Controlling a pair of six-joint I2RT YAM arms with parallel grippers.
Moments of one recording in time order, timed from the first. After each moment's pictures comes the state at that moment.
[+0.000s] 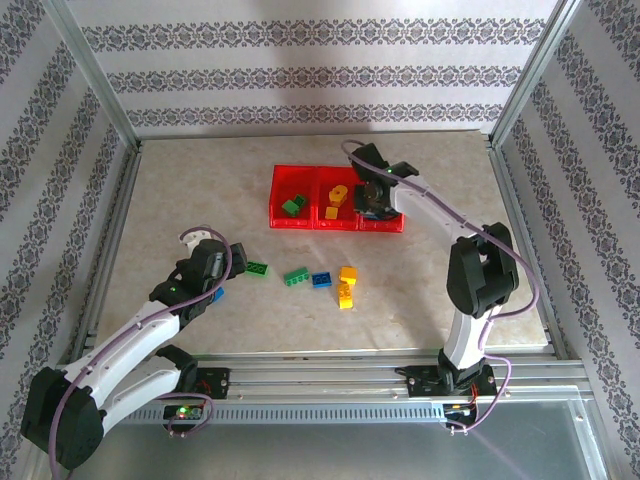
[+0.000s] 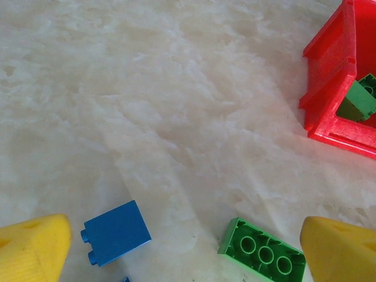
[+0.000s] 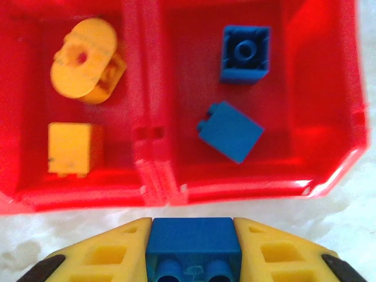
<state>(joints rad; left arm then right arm) -0.44 0.91 0.50 -0.34 -0.45 -0.61 0.43 1.84 1.55 -0.87 0.18 0.57</state>
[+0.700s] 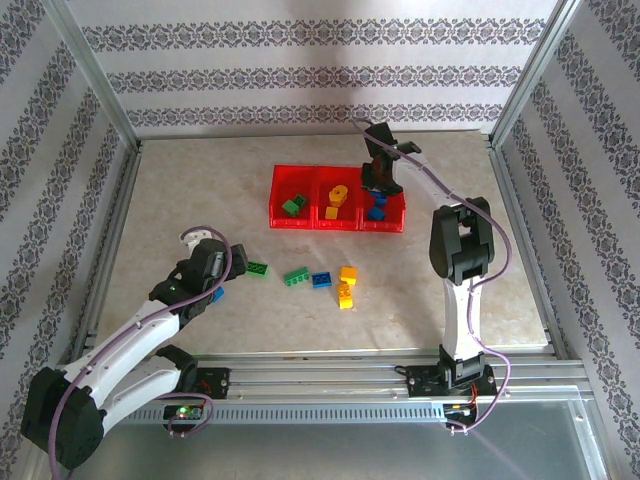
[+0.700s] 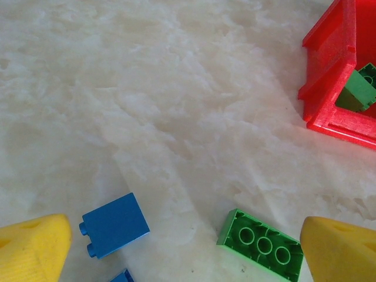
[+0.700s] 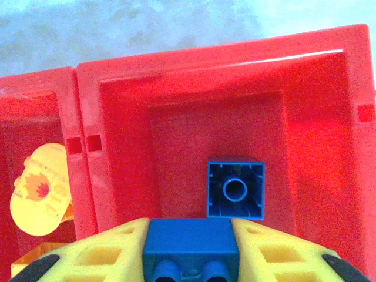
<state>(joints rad) -0.44 0.91 0.51 -0.37 -0.43 -0.61 0.30 2.14 1.85 -0.84 0.09 0.49</state>
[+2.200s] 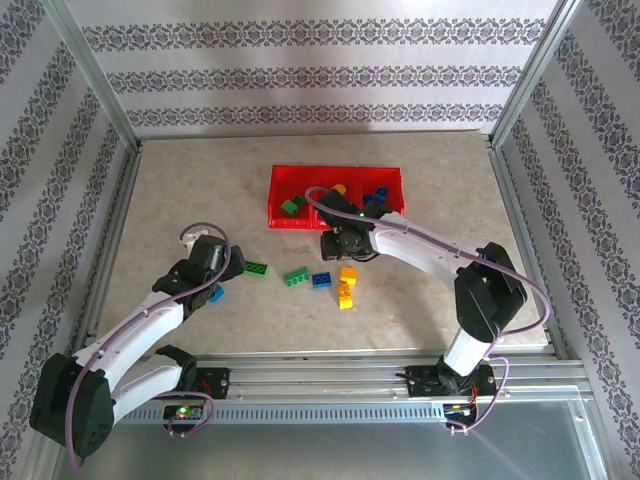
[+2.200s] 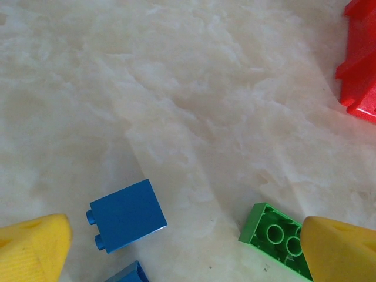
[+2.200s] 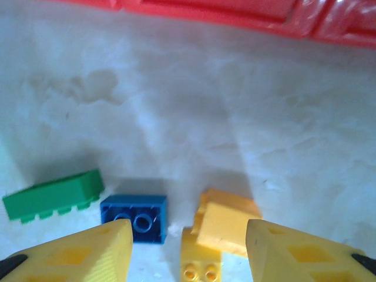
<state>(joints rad) -0.35 0.99 0.51 -0.37 -0.36 -0.63 0.76 1.71 1.31 -0.85 0.11 0.63</state>
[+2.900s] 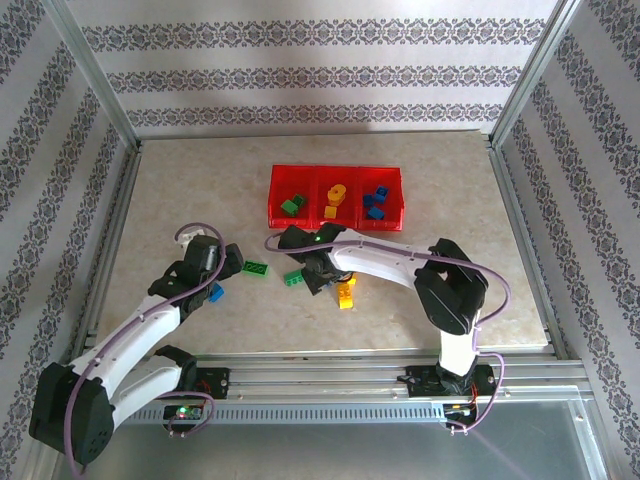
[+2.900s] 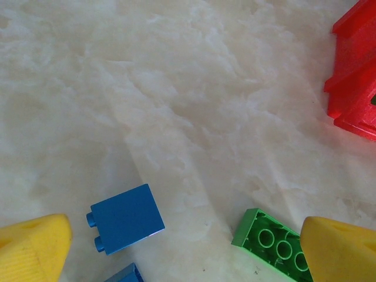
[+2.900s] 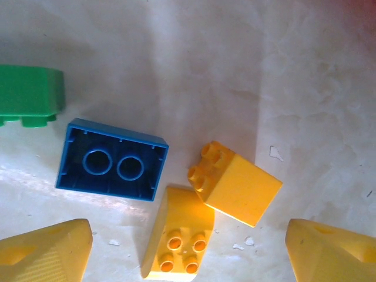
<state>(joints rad) -0.33 0.95 0.51 -0.37 -0.33 -0.65 0.95 1.89 1.40 -1.04 0.33 0.49</state>
